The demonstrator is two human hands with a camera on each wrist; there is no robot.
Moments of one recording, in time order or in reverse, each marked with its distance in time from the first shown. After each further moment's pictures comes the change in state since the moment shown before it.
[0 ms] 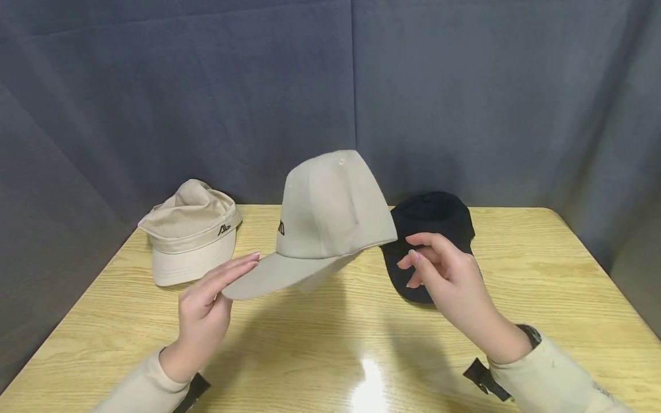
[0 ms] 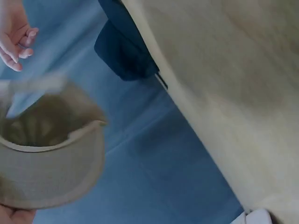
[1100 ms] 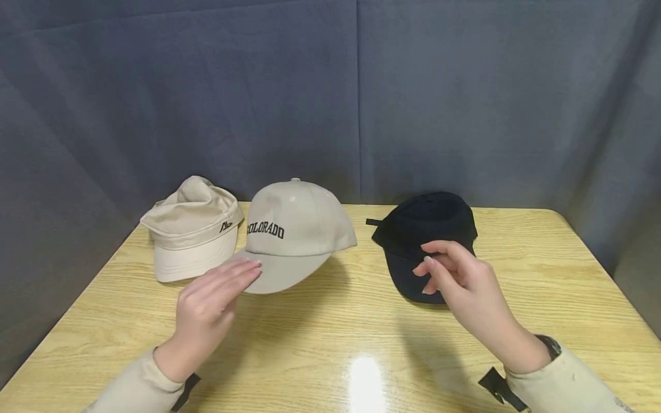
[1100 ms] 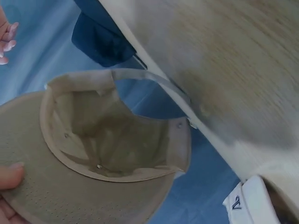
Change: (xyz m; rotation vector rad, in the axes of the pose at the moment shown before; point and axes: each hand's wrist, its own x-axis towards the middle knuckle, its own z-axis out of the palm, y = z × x) left_hand -0.006 -0.004 -0.009 0.431 -0.123 0.193; right_hand -0.011 0.011 -0.012 -0.080 0.013 0.017
